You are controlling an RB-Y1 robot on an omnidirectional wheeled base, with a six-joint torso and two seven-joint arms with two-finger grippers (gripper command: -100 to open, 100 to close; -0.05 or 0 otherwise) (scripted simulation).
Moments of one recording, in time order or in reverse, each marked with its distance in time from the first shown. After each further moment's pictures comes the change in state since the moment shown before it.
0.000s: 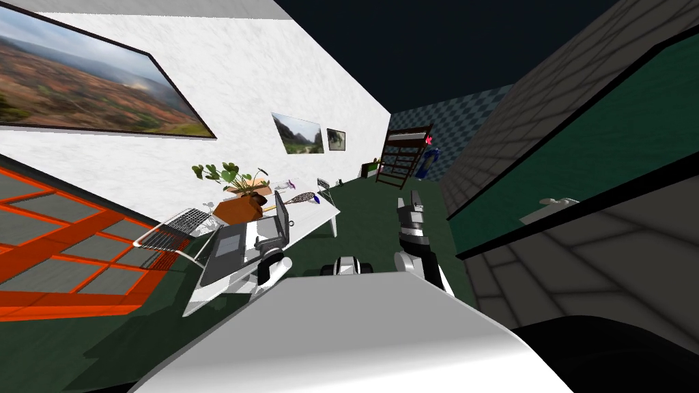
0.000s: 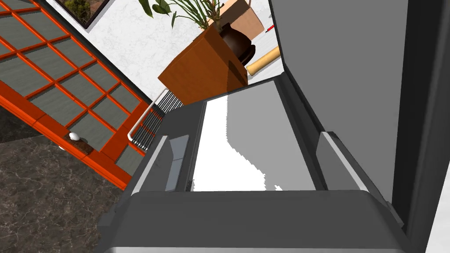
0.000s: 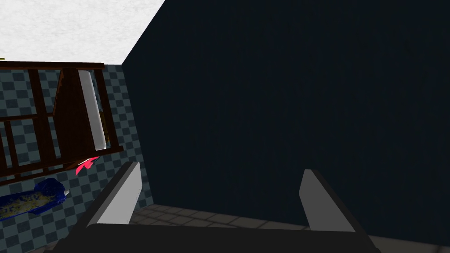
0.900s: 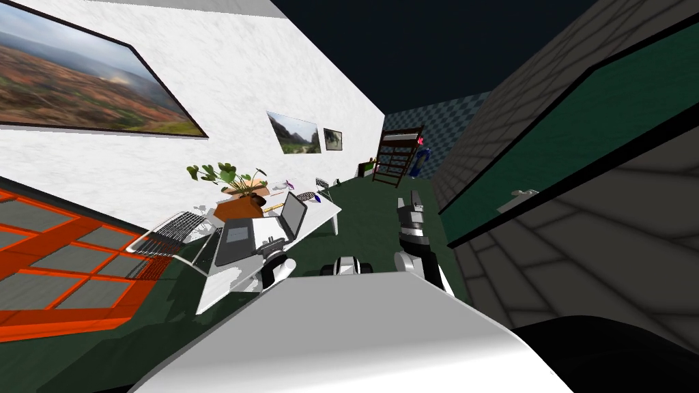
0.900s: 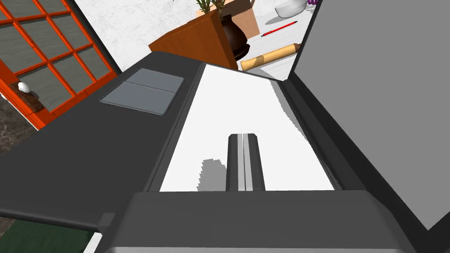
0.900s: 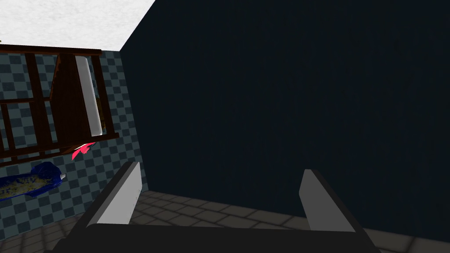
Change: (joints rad) left arm 0.017 -0.026 -0.043 0.033 0.108 -0.099 0.184; right arm 0.000 0.000 0.000 0.000 0.000 0.000 0.000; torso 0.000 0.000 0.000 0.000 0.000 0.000
